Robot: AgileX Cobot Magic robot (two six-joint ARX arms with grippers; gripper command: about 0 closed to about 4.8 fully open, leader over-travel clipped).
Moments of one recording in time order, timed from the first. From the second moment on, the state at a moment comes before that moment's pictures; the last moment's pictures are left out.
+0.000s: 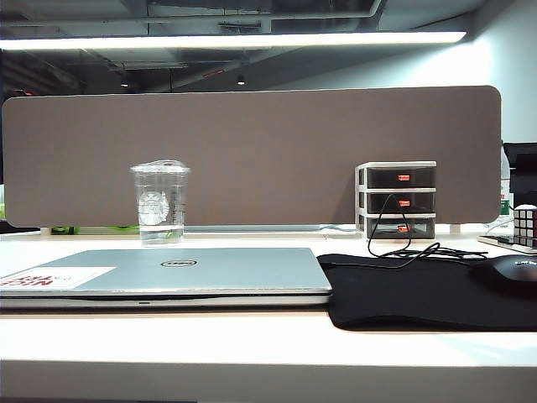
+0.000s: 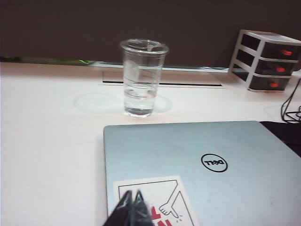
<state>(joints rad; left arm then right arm) 0.05 0.00 0.00 -0.02 0.30 -0.09 0.05 0.00 0.01 0.02 -0.53 0.23</state>
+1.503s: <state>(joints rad) 0.05 0.16 0.23 0.19 0.37 -0.32 0.05 0.00 0.01 -0.03 -0.58 0.23</state>
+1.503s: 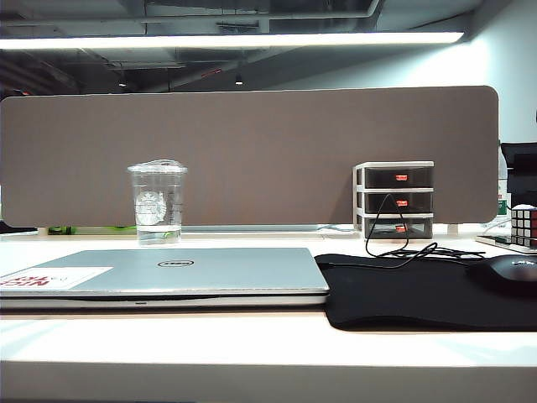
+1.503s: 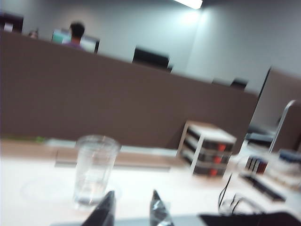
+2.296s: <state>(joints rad) 0.05 1.09 0.32 0.84 0.39 -0.06 0.05 0.00 0.01 -0.04 -0.58 0.23</state>
